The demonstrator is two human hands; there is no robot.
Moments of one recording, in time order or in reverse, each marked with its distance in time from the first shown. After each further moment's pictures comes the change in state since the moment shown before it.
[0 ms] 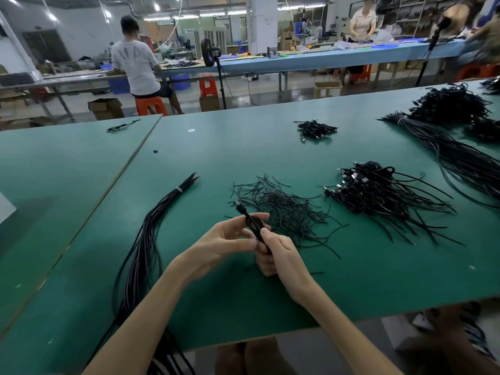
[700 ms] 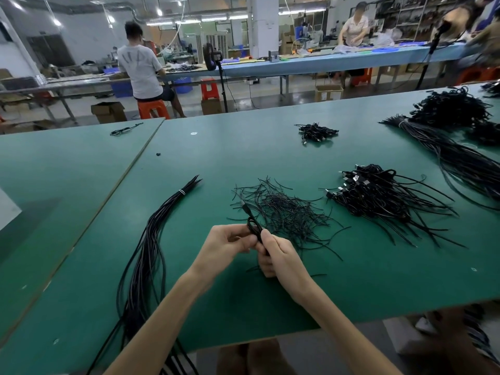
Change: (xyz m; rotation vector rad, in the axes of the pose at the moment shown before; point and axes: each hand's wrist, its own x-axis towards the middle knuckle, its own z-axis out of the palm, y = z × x) left_hand -0.009 0.001 0.022 0.066 0.332 0.076; right_hand 0.005 0.006 0.003 -0.087 0.022 -0.004
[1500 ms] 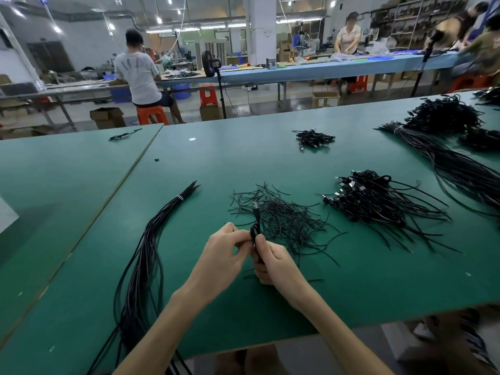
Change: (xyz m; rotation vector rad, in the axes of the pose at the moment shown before) left_hand -0.013 0.016 0.008 0.657 0.135 0.214; right_hand -0.003 -0.007 0.001 0.005 -0.070 0.005
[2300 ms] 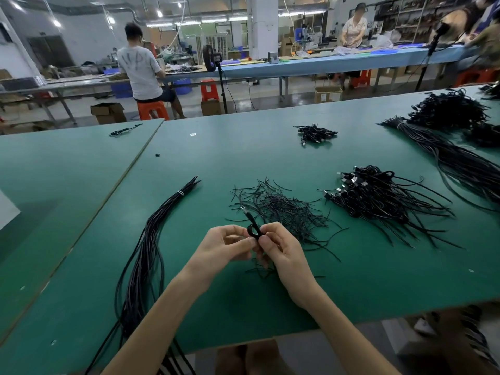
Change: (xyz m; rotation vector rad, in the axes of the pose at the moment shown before) left_hand 0.005 -0.010 -0.001 -0.729 -0.151 -0.468; right_hand -0.001 0.006 -0.009 -0.007 0.131 -0.217
